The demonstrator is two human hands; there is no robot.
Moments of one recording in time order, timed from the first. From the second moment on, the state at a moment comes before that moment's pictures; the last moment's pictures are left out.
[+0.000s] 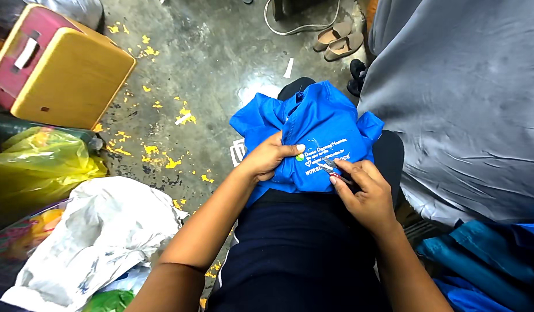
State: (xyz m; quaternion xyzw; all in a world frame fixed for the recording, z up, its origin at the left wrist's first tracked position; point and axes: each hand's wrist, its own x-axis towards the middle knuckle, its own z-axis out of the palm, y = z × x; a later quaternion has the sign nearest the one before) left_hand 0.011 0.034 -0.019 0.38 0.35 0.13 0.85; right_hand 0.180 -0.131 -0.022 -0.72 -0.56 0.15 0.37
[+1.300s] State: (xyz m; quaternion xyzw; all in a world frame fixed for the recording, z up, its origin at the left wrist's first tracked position) left_hand 0.010 0.034 -0.018 0.38 0.35 0.12 0.85; right_hand 0.196 -0.127 -0.017 -0.69 -0.63 0.15 0.32
